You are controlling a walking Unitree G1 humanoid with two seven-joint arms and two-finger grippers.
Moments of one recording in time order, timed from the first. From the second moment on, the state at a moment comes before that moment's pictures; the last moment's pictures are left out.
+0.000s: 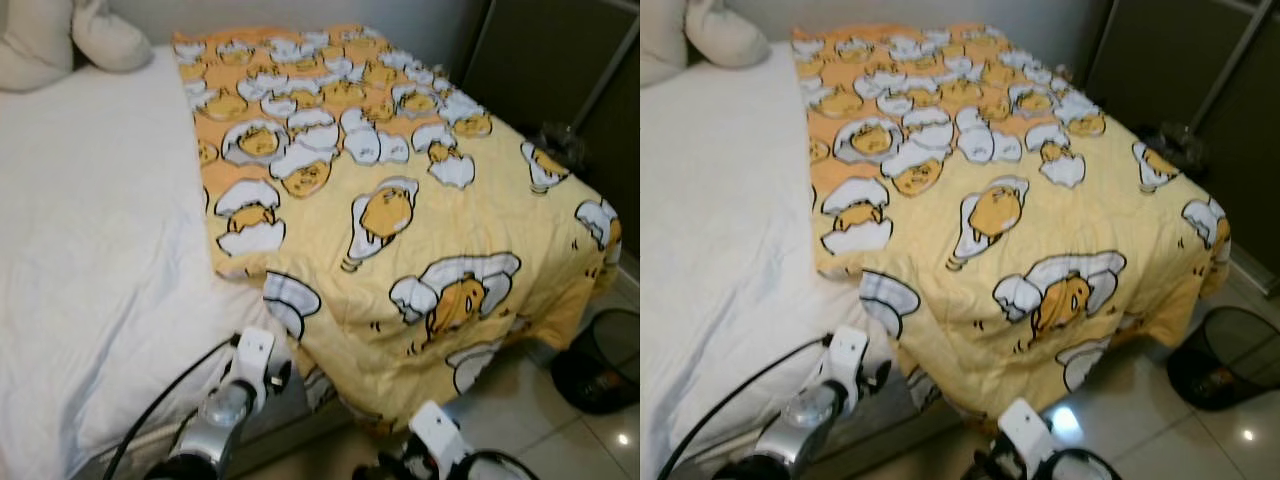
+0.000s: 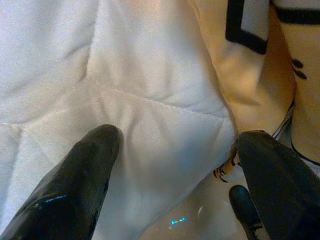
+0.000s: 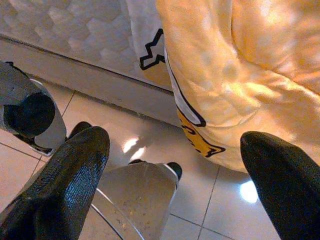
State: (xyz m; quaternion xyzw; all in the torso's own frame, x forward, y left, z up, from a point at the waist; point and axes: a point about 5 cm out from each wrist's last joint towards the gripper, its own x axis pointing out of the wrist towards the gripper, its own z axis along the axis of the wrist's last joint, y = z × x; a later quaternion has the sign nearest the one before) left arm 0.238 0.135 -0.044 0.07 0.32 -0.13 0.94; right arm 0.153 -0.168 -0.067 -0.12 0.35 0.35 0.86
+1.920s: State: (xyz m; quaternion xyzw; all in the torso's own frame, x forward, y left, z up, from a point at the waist) left arm 0.246 0.108 -0.043 0.18 0.29 -0.20 0.92; right arm 0.146 -0.165 -0.053 -0.12 0.34 0.33 0.87
